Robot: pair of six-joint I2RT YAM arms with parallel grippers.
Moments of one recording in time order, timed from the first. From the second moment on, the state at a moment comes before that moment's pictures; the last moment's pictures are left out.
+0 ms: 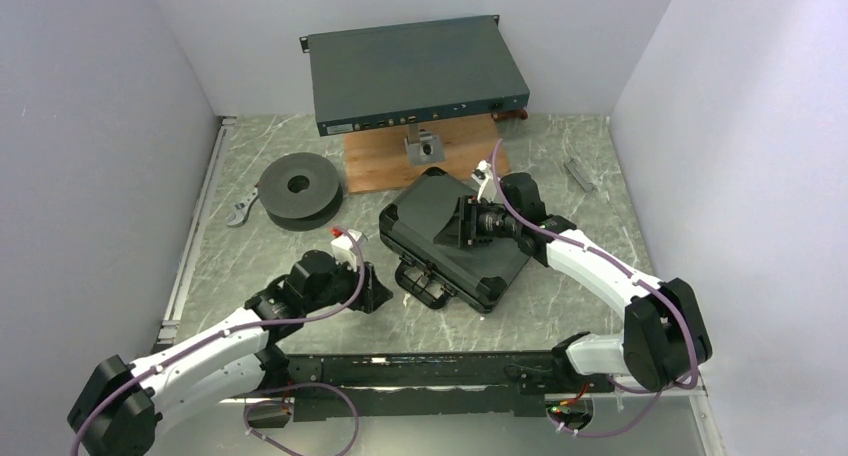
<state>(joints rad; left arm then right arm) -0.73 0.79 0.31 -0.02 0.18 -0.49 0.47 1.30 0.79 -0.10 -0.59 0.53</state>
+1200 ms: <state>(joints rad) -0.83 1.01 0.33 0.15 0.09 -0.49 0.48 1.19 0.67 -0.06 -0.44 0.57</state>
